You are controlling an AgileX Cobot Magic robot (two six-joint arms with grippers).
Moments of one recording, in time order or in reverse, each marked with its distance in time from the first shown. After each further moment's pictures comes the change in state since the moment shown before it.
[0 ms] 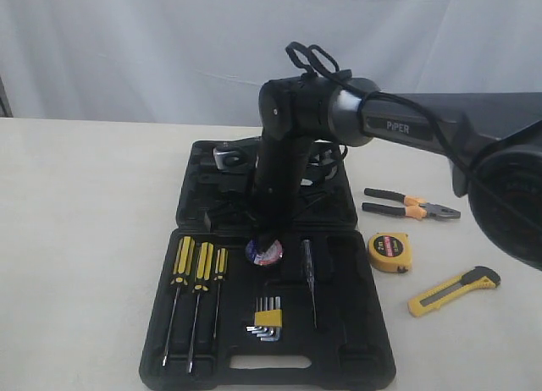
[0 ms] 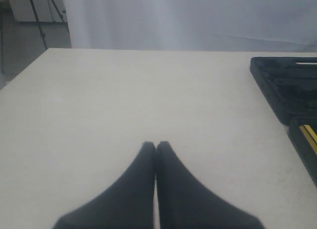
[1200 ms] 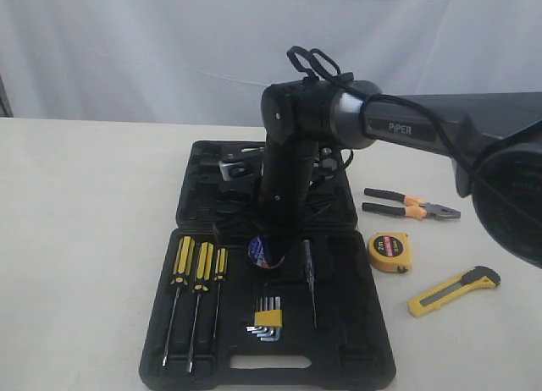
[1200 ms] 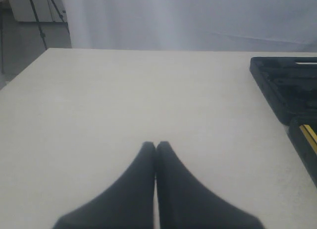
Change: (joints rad) left arm 0.000 0.000 0.000 0.000 0.000 0.000; right arm 0.000 -0.009 0.029 -0.010 0.068 0.000
